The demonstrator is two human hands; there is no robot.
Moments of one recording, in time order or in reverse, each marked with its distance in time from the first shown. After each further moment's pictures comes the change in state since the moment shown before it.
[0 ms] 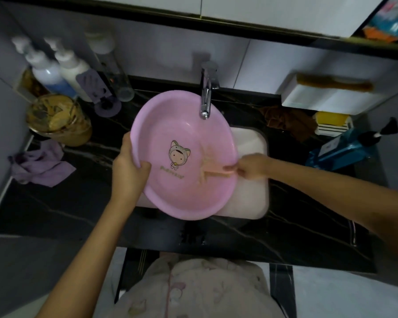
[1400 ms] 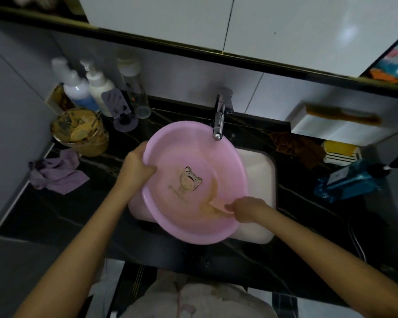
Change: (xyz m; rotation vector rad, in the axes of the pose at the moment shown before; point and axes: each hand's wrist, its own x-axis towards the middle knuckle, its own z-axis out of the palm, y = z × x) left_hand 0.051 -0.016 -0.015 -0.016 -0.197 -0.018; right_hand -0.004 -0.072 0.014 0.281 -0.228 0.364
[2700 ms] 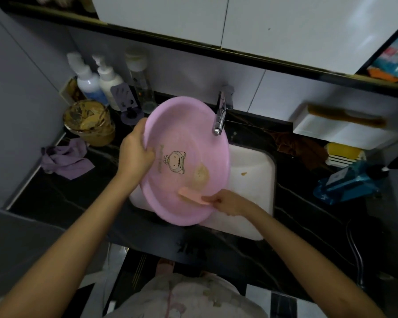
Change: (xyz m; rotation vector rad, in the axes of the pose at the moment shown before) left_hand -0.021 0.046 0.001 0.117 0.281 0.162; right_hand 0.023 -0.013 0.013 0.516 0.088 -0.332
